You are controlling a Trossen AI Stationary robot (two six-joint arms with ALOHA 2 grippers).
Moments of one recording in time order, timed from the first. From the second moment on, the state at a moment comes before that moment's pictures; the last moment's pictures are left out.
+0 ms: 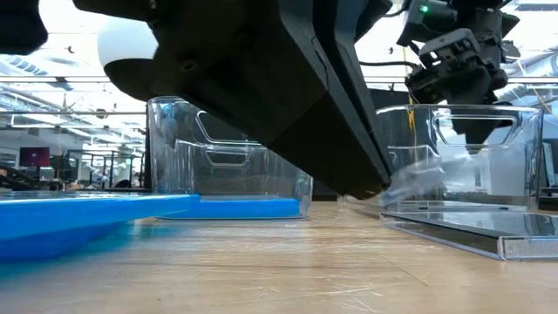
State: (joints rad) left arm -0.57 2.24 1.70 -0.44 -0.18 0.26; right arm -0.12 1.16 0.75 -0.83 -0.32 0.87
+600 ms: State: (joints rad) left arm -0.57 2.24 1.73 -0.42 -0.33 0.37; right arm 0.11 1.15 1.16 -0.84 0.14 0.33
